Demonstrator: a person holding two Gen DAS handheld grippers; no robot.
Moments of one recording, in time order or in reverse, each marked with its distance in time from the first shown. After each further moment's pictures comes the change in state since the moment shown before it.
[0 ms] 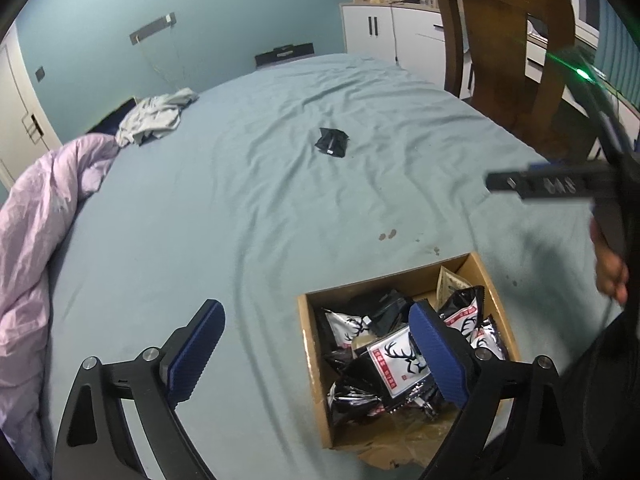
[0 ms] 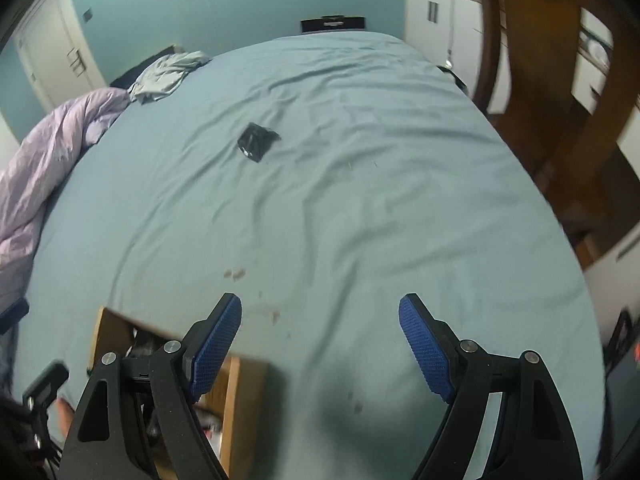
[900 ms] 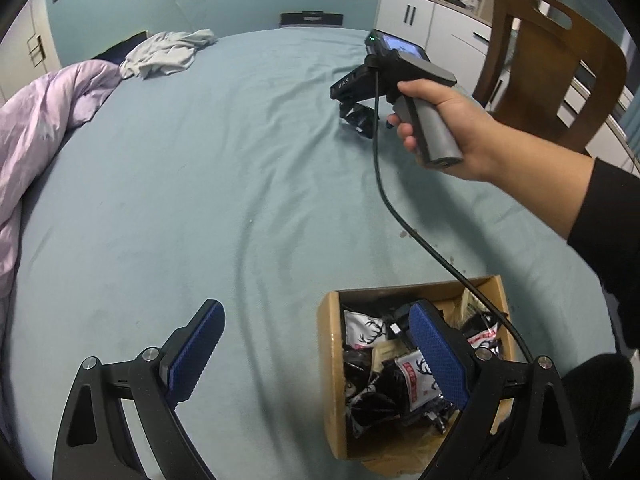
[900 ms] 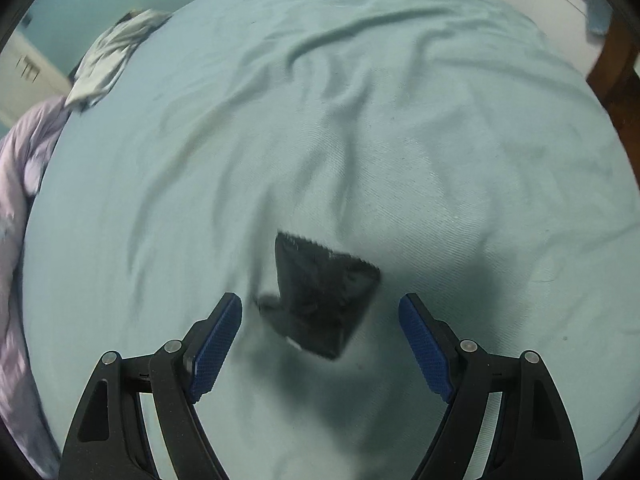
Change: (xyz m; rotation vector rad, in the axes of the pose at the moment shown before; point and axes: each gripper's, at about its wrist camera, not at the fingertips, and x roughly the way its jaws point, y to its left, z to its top) left arm 0.034 0.050 0.008 -0.198 0.110 -0.095; right arm 0.275 0.081 0.187 0.136 0.267 0.027
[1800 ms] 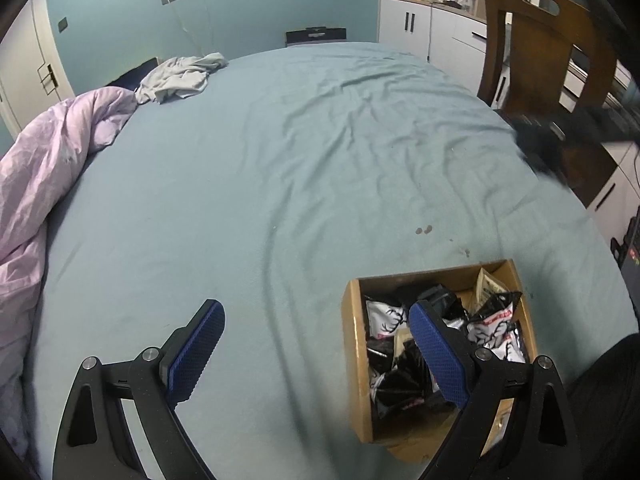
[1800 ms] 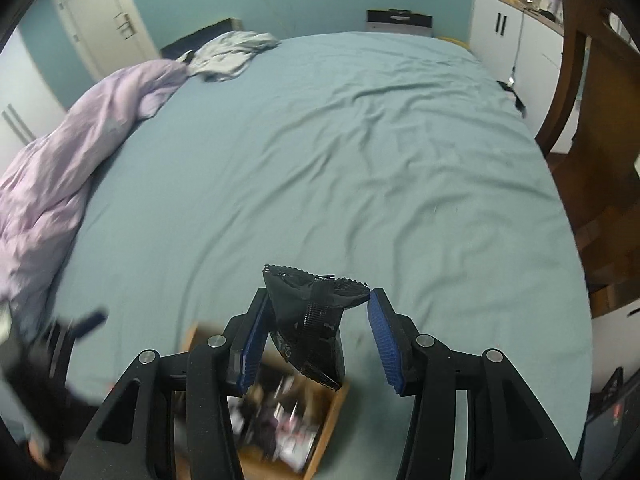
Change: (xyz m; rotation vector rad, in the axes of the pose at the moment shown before) left arm -0.021 -0.005 -0.020 0.071 -0.068 0.096; right arm -0.227 -0.028 -0.199 -0.285 -0.143 0.075
